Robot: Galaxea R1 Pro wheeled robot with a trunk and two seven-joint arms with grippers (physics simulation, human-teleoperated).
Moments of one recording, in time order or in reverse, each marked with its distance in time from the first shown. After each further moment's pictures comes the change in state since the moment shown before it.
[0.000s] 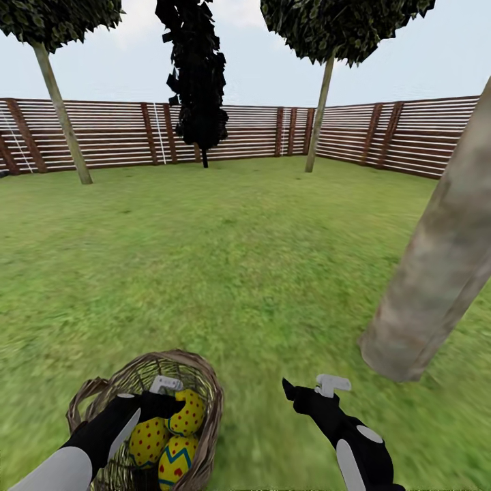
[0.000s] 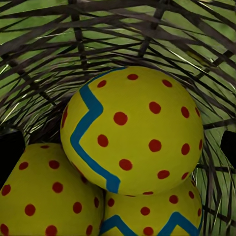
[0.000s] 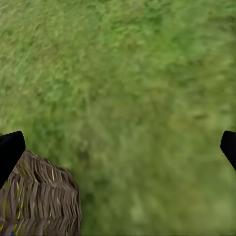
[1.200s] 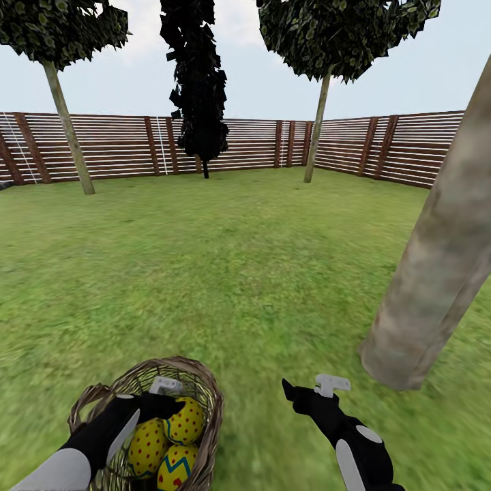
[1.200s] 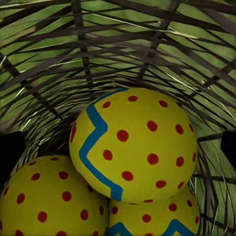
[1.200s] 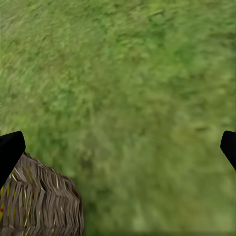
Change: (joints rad) left arm 0.007 0.004 0.000 -0.011 -0.001 0.002 0.000; right arm 0.000 0.000 0.003 0.000 0.007 0.000 0.001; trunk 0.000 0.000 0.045
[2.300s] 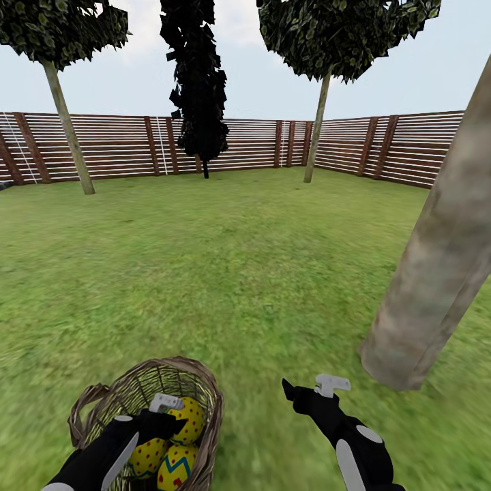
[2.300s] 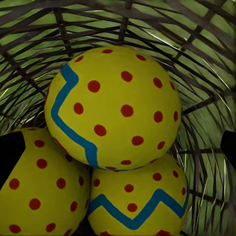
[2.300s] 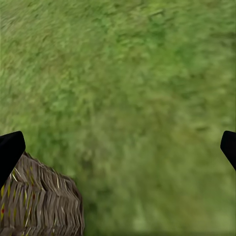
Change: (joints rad) left arm 0.125 0.000 -0.006 -0.122 0.004 0.001 0.024; right arm 0.000 0.000 -0.001 0.000 -0.004 0.000 0.000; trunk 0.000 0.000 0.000
